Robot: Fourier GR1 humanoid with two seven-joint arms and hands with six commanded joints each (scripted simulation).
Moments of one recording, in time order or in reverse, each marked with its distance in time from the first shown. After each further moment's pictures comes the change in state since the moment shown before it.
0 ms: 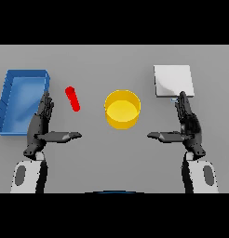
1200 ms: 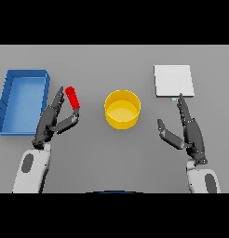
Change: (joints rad) left arm -0.125 0.051 -0.066 0.123 -0.137 -0.022 0.039; right arm 0.090 -0.070 0.100 -0.126 0.188 -0.020 -0.103
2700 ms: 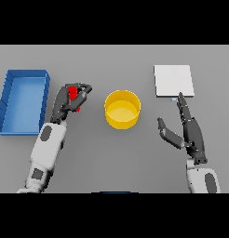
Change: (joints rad) left arm -0.370 -0.062 0.130 0.514 -0.041 0.117 -0.203; right arm -0.007 0.006 -0.002 -0.007 -0.008 0.002 0.004
